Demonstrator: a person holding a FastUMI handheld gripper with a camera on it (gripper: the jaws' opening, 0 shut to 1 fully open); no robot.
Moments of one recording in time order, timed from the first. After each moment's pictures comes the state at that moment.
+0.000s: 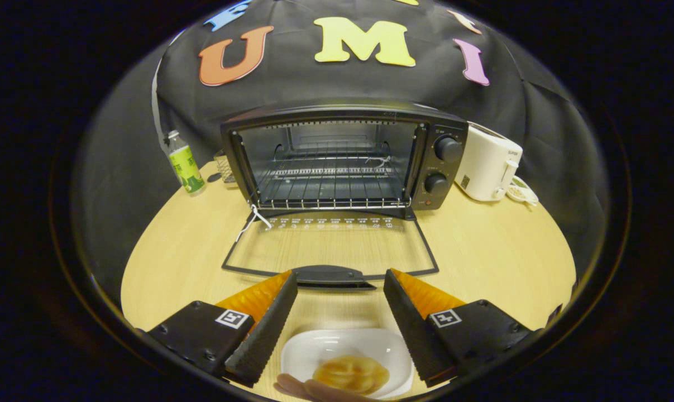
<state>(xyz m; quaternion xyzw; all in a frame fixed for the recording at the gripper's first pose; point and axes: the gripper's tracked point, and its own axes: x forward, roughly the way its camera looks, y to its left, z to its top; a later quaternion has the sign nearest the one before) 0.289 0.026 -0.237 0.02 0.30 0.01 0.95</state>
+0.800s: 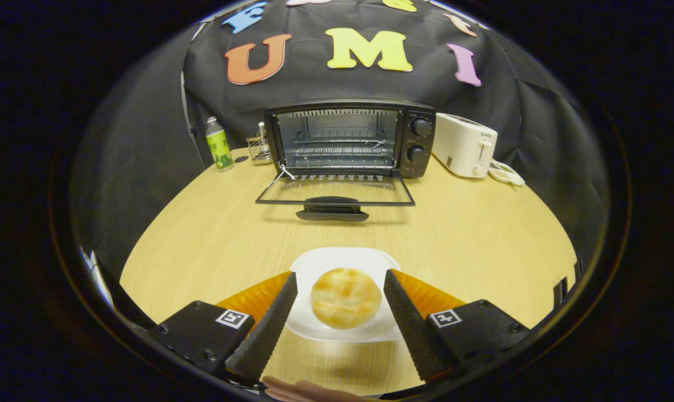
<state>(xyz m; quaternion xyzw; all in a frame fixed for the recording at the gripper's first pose) 0.163 0.015 -0.267 0.00 0.28 0.03 0.96</state>
